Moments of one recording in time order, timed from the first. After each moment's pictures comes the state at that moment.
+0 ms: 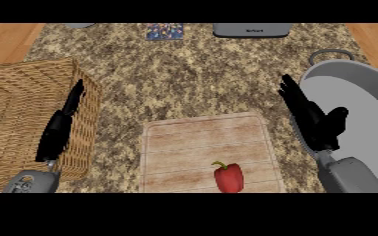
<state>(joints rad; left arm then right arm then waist) -0.11 0.42 -0.18 -1.33 0.07 0.24 -0.15 -0.20 -0.45 0.33 -1.34 -0.42 -0.15 -0.06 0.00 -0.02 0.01</state>
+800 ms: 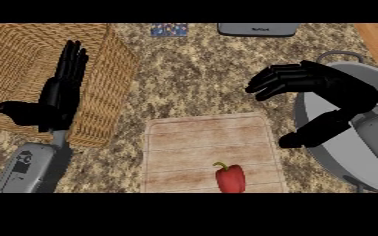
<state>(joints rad) -0.27 0.33 -0.10 -1.45 0.27 0.27 -0.11 -0.58 -0.73 0.43 -1.50 -0.11 0.39 -0.59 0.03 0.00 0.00</state>
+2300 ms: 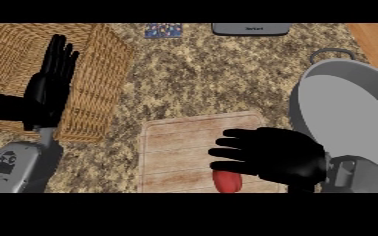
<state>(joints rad) -0.28 0.36 -0.06 -1.52 0.30 0.28 -0.01 -0.43 -0.68 0.68 -1.82 0.66 0.52 -0.36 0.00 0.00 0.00</state>
